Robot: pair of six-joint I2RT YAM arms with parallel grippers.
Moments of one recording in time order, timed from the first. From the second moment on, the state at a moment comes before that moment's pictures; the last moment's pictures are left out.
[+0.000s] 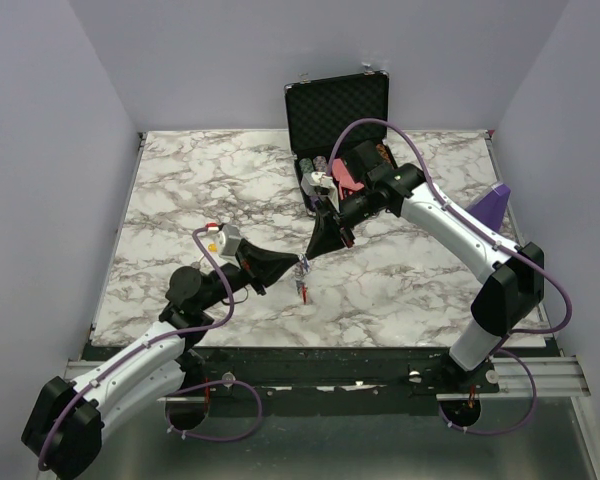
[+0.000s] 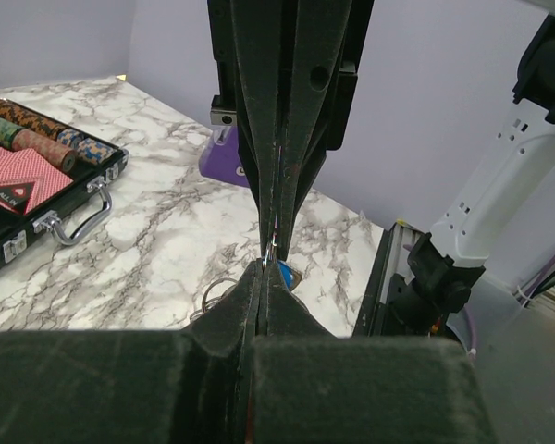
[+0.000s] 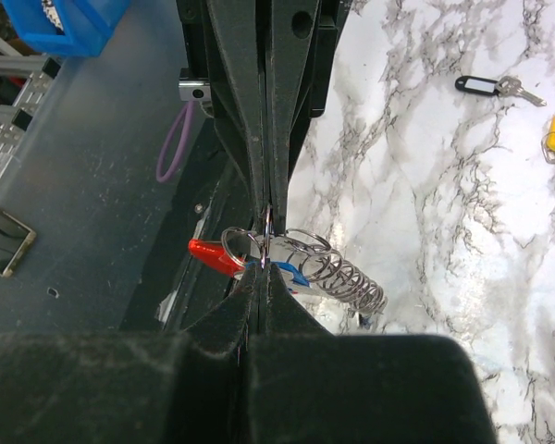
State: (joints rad) left arm -0.60 0.75 0.26 0.78 0.47 -0.53; right arm 0.64 1.69 1.59 -0.93 -1.20 -0.70
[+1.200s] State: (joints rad) left arm -0.60 0.69 0.32 0.57 0.39 -0.55; right arm 0.64 1.68 1.56 -0.87 -1.20 -0.71
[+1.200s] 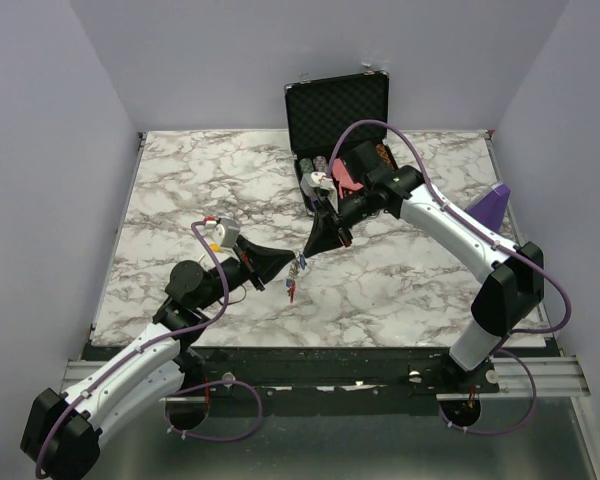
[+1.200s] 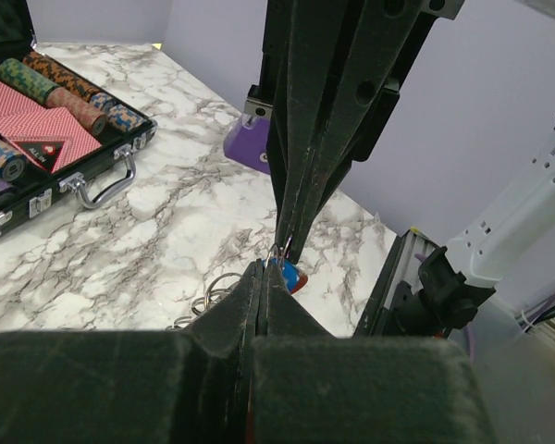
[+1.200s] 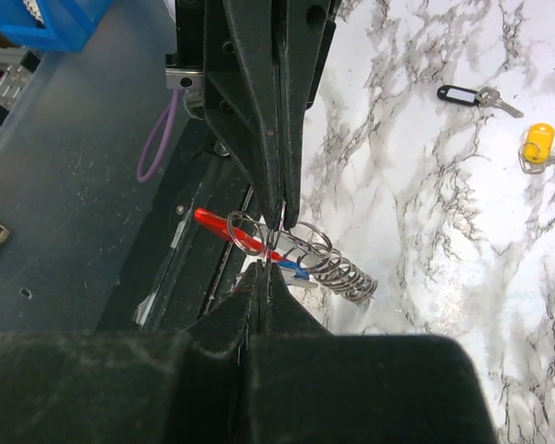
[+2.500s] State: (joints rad) left arm -0.60 0.70 0.20 0.77 0.28 -0.74; right arm 0.69 1.69 1.50 -0.76 -1.16 -0.69
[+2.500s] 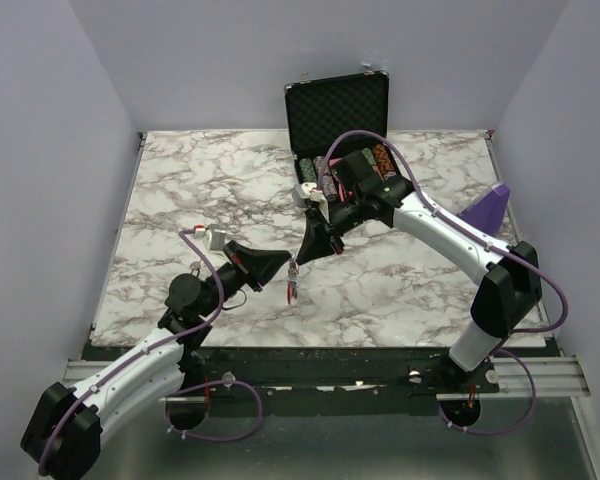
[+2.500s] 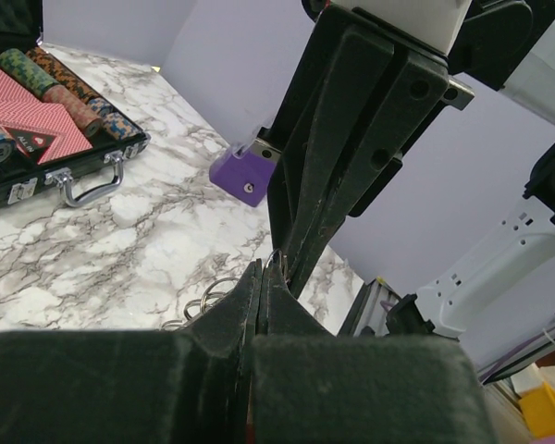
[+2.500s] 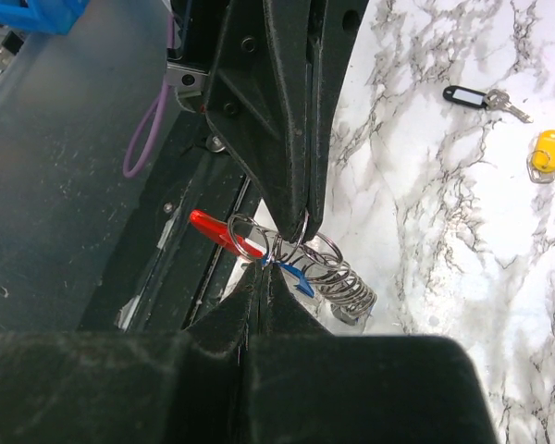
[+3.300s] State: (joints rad) left arm -0.59 0.66 0.18 0.85 0.27 -0.67; right arm 0.71 1.68 1.50 -0.81 -1.19 -0.67
